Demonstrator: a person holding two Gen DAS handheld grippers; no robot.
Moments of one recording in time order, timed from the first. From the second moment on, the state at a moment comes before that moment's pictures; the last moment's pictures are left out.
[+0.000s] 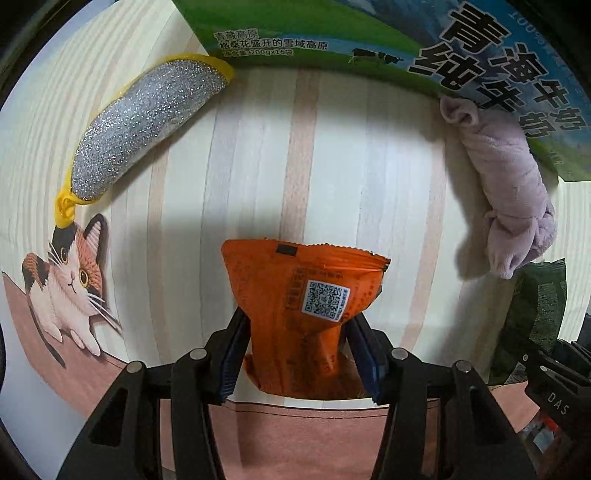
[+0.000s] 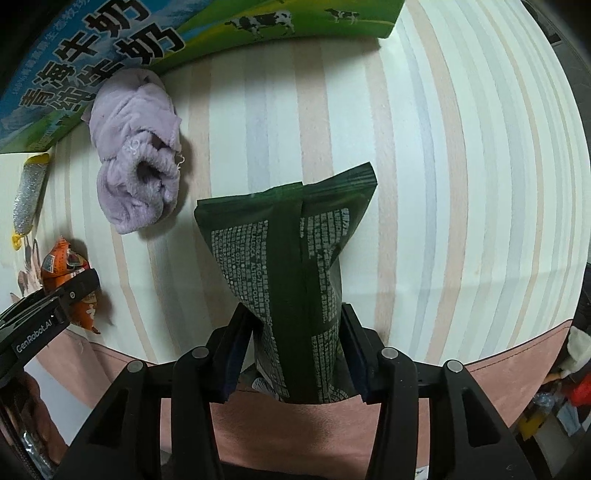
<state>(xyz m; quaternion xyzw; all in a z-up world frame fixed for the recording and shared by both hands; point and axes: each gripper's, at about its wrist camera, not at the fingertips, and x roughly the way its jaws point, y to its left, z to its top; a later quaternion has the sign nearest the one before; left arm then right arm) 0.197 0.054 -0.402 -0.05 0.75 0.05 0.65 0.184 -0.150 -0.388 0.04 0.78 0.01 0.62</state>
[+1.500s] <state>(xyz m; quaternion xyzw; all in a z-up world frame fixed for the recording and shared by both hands) 0.432 0.061 -0.331 -0.12 0.79 -0.05 0.60 0.396 -0.068 -0.299 0.18 0.73 0.08 0.65</state>
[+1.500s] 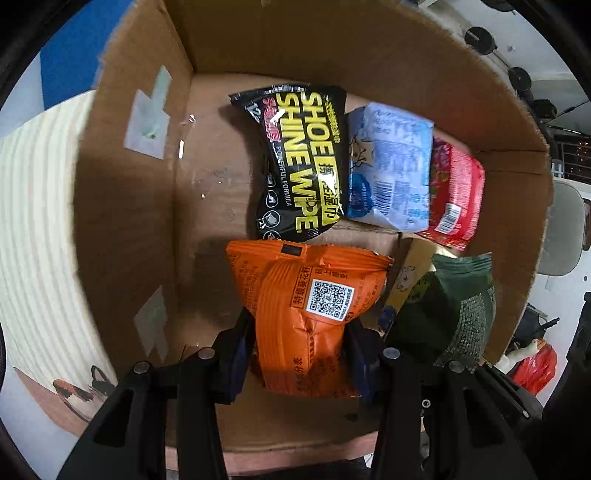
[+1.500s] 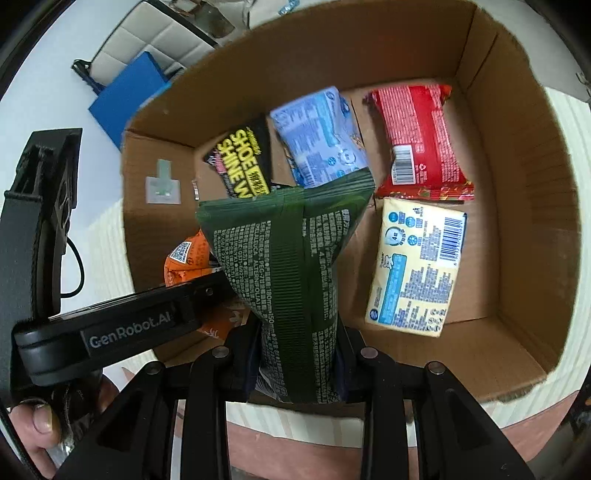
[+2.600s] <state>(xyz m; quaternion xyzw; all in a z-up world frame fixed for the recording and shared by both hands) 0.343 0.075 -0.199 -0.05 0.63 0.00 0.78 0.349 -0.079 -0.215 0.02 0.65 0.03 0.76</state>
